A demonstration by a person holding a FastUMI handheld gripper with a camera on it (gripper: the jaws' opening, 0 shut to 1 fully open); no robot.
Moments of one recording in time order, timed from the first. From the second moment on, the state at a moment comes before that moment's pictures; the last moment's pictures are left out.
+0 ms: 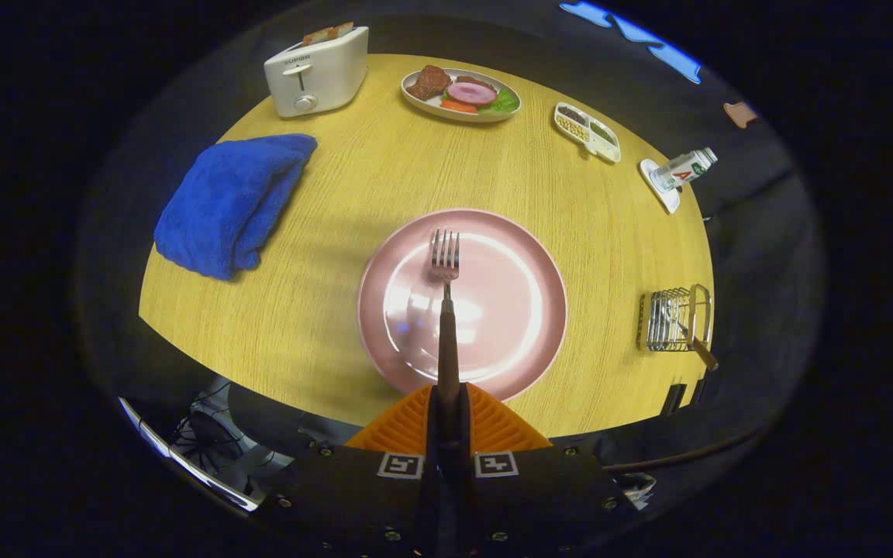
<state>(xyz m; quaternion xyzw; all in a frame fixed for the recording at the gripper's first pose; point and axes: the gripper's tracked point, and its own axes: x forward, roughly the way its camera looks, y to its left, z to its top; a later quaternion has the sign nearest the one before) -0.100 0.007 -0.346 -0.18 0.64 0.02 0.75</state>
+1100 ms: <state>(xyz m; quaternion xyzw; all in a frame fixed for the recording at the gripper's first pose) -0.042 -0.165 -0.264 -0.07 0.60 -0.19 0.77</state>
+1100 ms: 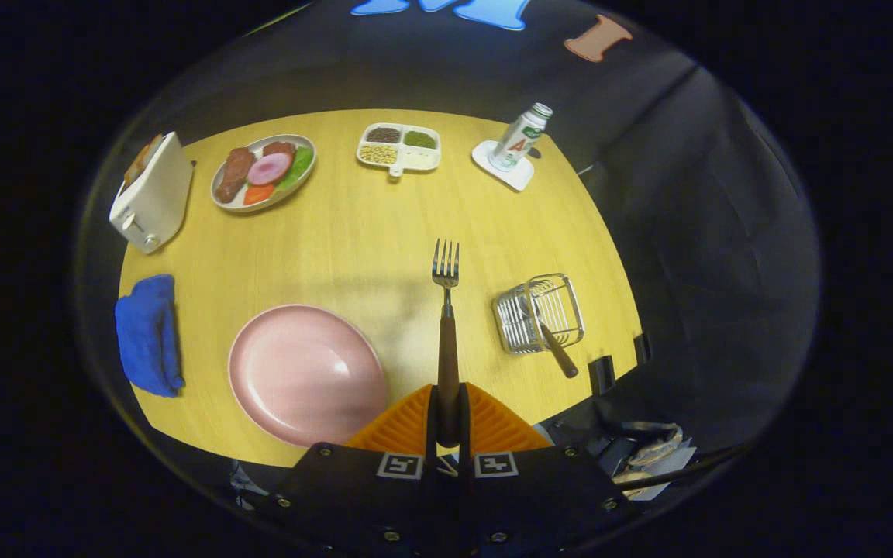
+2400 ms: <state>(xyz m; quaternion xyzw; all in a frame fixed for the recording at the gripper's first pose) -0.080 -0.251 -0.276 0.02 0.63 -0.26 0.73</state>
